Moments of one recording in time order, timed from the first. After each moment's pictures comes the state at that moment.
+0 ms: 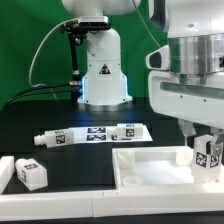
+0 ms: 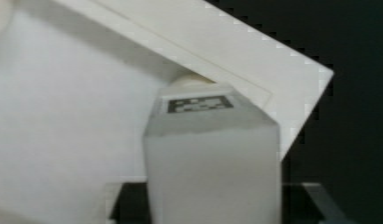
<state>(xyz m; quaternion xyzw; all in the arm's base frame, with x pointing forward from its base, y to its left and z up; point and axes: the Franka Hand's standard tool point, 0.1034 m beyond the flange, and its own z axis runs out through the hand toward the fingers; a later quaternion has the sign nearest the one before) 0.646 0.103 0.078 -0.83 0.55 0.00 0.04</state>
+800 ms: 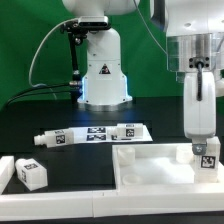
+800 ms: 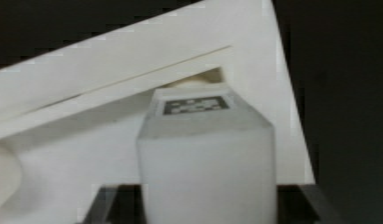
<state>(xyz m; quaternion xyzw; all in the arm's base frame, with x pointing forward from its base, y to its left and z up) 0.640 0.100 0.078 -0.58 0.81 0.00 0.04</state>
